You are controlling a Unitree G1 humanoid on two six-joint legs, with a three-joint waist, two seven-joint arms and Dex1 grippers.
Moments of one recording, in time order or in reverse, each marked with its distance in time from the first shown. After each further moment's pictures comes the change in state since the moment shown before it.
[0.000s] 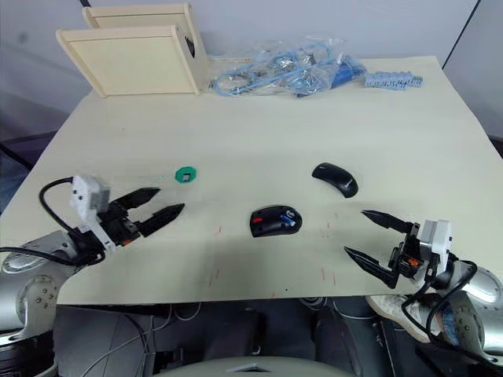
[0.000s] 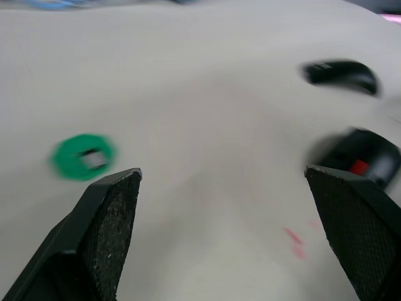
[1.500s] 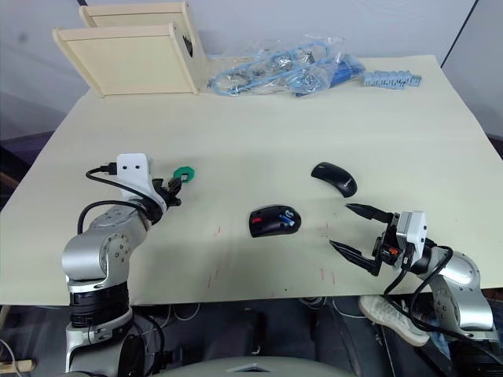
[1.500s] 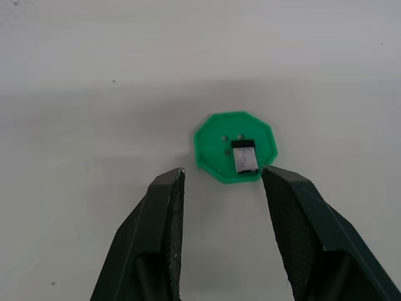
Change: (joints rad) left arm -0.337 -0.277 -0.247 0.061 0.306 0.272 0.810; right arm -0.128 0.004 0.107 0.120 -0.059 -0.073 -0.008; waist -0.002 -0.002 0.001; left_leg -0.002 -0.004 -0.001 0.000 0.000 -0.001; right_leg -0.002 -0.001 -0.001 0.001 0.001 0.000
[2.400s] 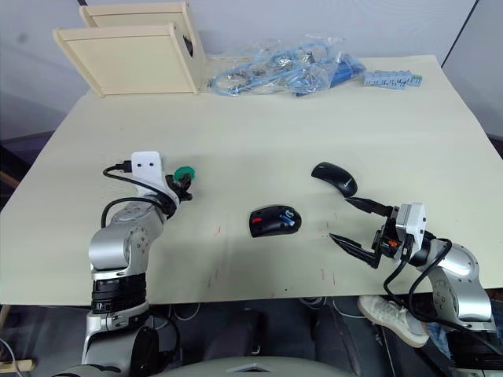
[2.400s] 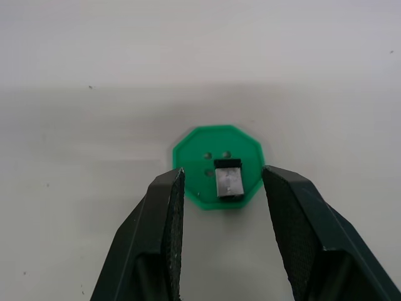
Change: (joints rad) left arm -0.056 -0.060 -0.032 0.152 0.053 -0.139 0.001; right arm -0.051 0.000 0.000 0.018 -0.002 0.030 -0.003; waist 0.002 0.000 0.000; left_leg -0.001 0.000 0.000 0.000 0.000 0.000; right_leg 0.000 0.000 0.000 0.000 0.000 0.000
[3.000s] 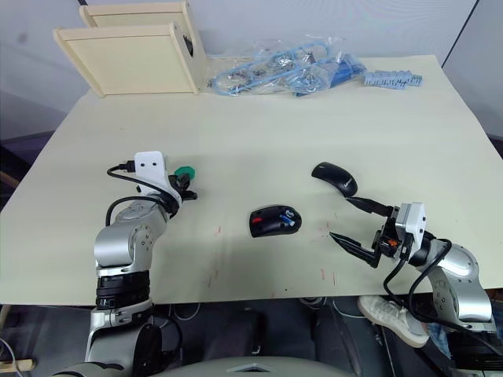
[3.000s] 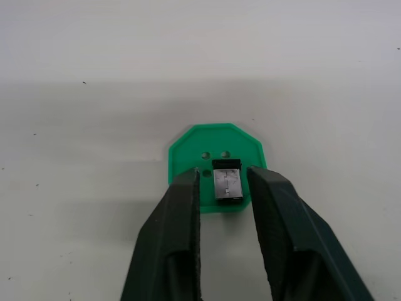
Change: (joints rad) left arm -0.016 -0.015 -0.001 0.026 0.017 -0.012 0.003; right arm 0.004 0.000 0.000 -0.007 -0.001 0.006 -0.017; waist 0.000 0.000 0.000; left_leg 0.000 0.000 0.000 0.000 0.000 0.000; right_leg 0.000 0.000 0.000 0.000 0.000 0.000
